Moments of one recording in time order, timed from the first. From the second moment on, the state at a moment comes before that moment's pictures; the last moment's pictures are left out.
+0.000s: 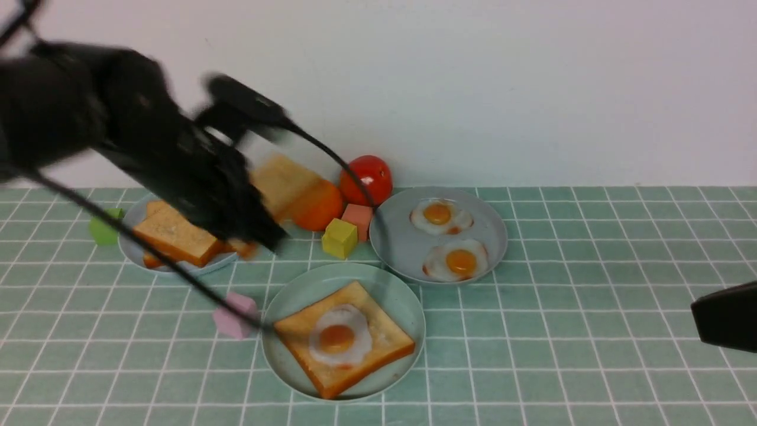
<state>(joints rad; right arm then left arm) 0.37 0.84 -1.06 0.43 1.10 -0.13 -0.43 1.64 -1.26 -0.02 0.71 0.30</state>
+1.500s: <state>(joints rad) 0.37 0.83 -1.06 0.43 1.12 -0.13 -0.71 1.75 -1.20 0.19 0.69 -0.06</state>
